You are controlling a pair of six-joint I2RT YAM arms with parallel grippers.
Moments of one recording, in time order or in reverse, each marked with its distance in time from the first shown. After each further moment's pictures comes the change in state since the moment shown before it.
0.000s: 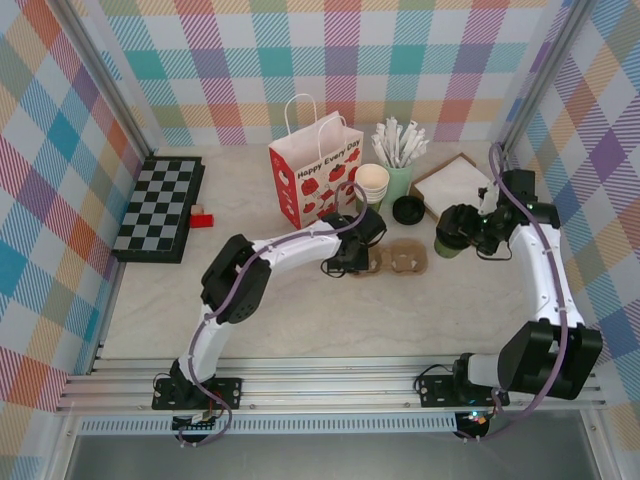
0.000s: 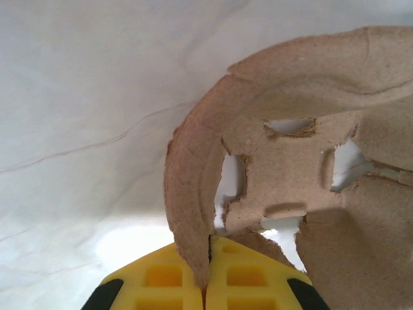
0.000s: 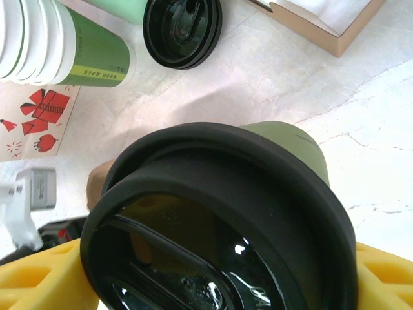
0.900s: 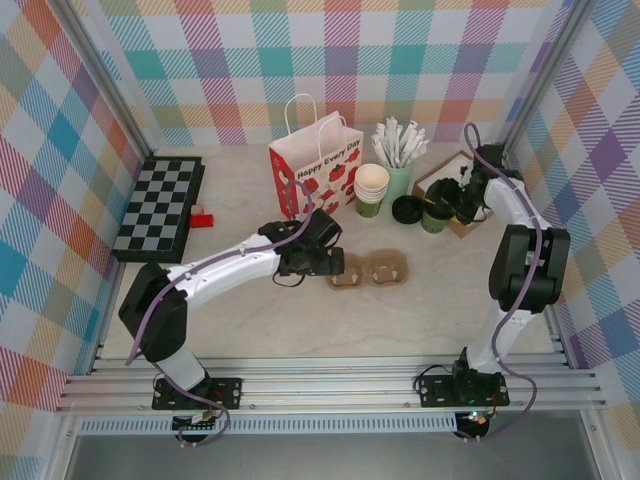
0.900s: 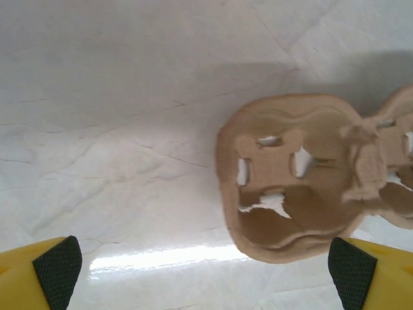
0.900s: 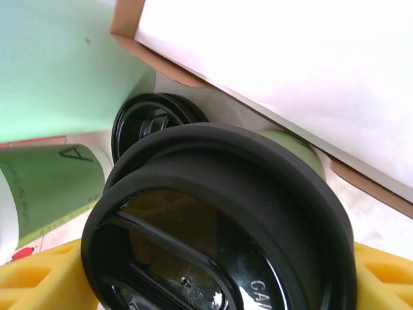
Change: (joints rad) left arm 0.054 -0.517 -0.443 0.104 -0.052 0.025; right arm 0.050 0.559 0.284 0.259 0.016 0.111
